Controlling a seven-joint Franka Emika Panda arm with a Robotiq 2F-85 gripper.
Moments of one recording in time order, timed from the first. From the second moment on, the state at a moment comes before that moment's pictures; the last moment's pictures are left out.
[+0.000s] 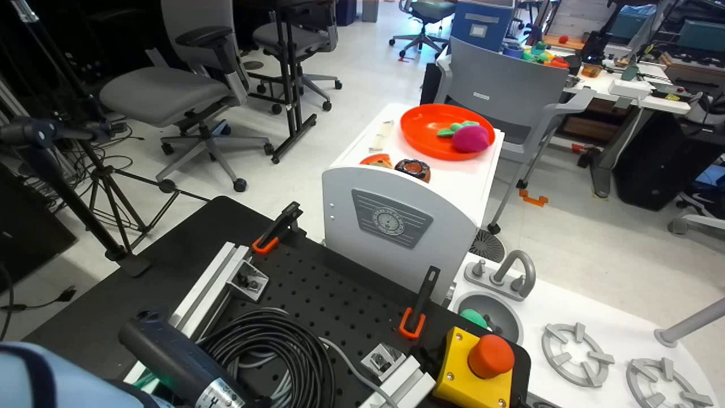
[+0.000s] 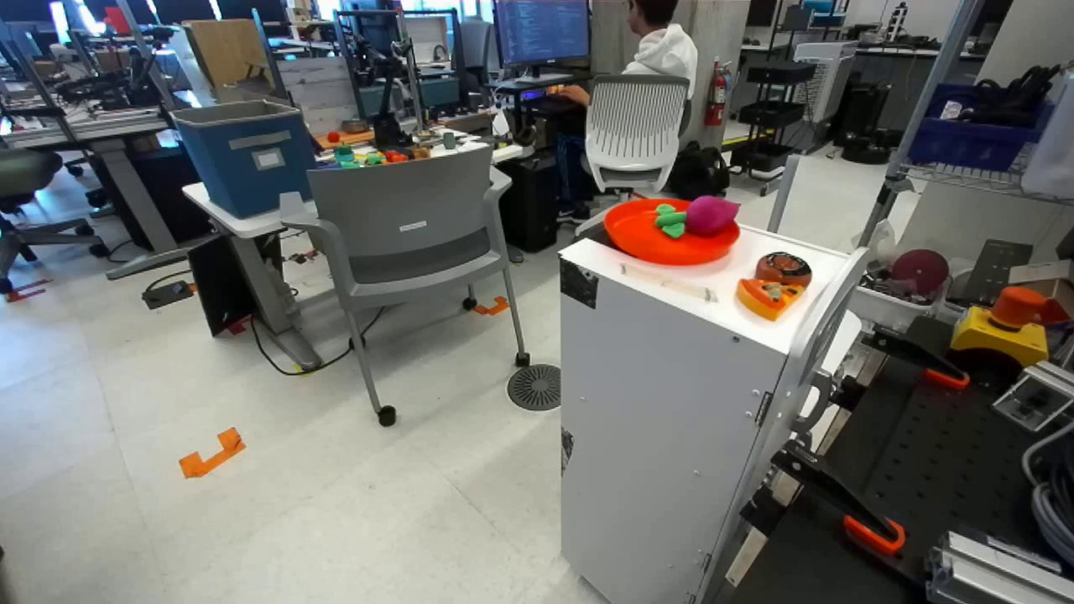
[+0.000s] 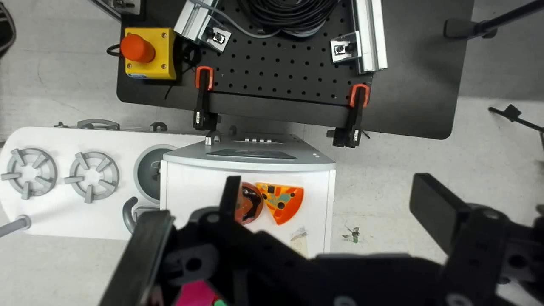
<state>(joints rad) 0.06 -0.39 0.04 -2.24 -0.03 1.61 -0.06</state>
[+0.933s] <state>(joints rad) 0.06 -0.39 -0.02 -2.24 0.00 1.61 -0.12</state>
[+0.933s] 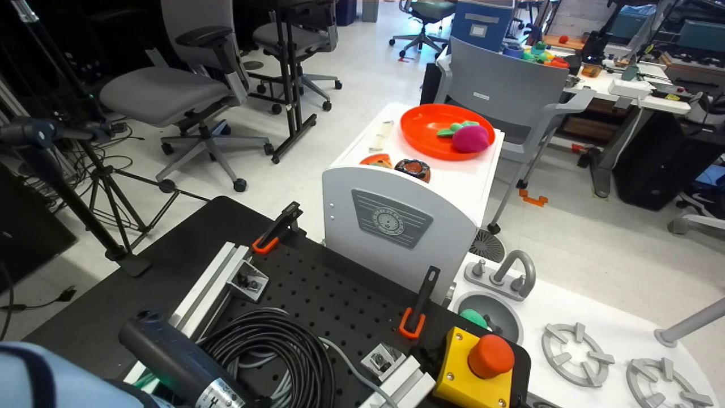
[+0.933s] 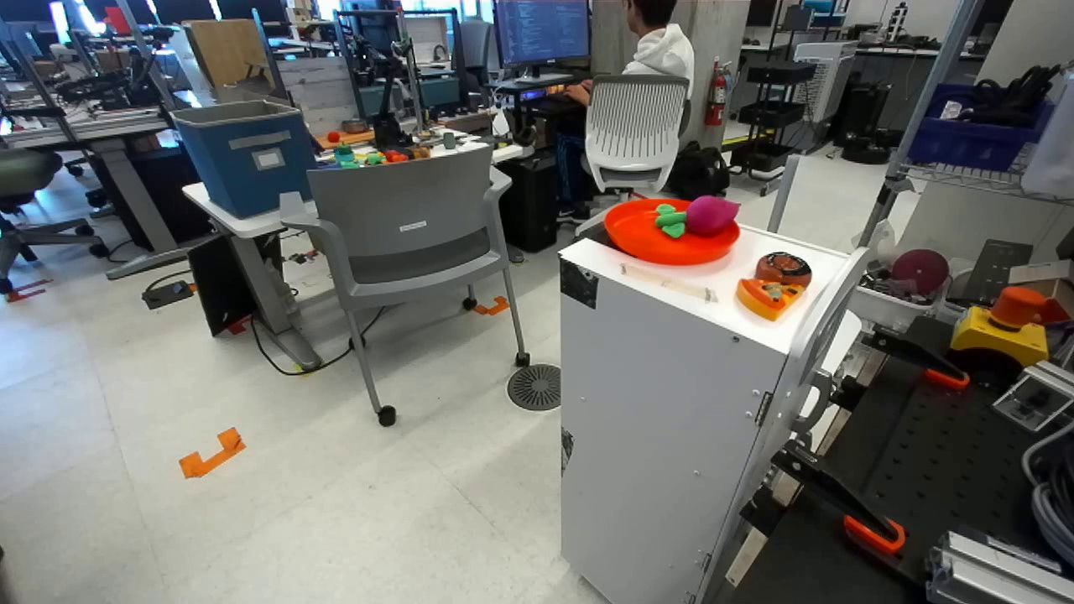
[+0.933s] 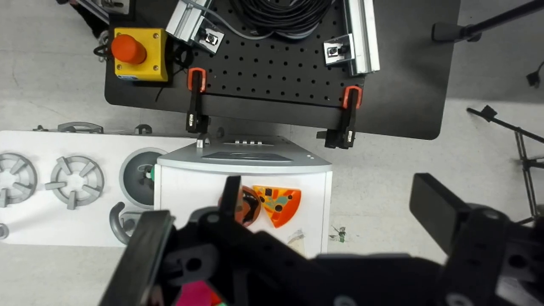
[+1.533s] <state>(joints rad) 0.06 -0.39 0.00 -2.24 0.00 1.61 -0.06</state>
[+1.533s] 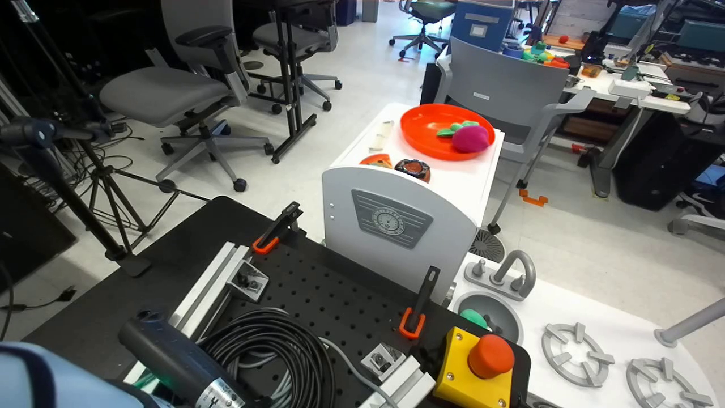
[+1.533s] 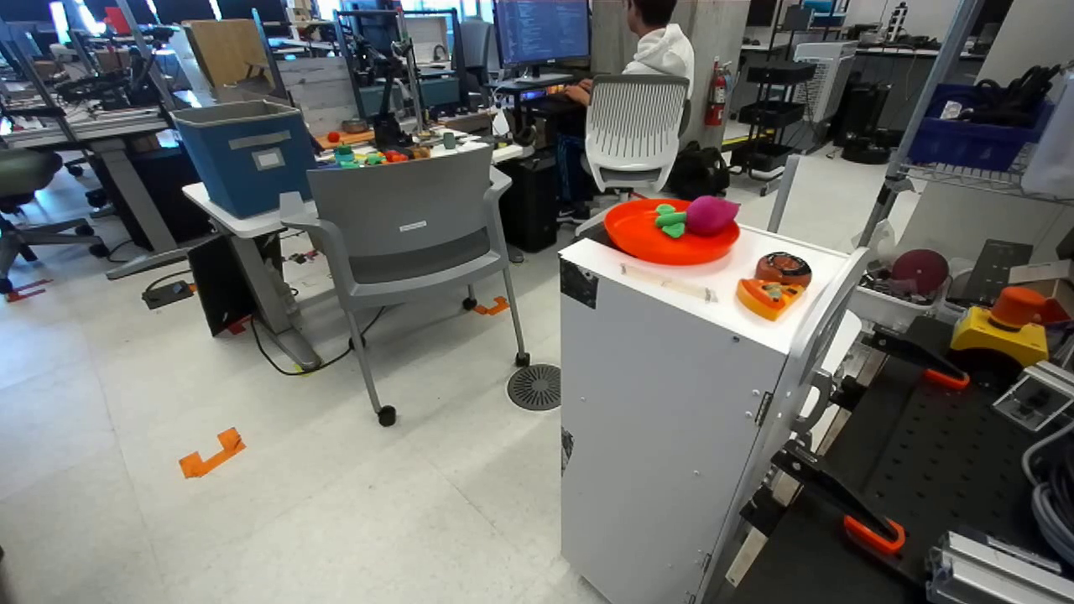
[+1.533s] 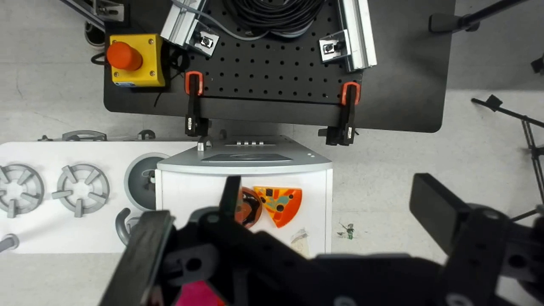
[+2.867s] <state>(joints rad) 0.02 -0.35 -0.01 -2.25 -0.03 1.85 0.06</state>
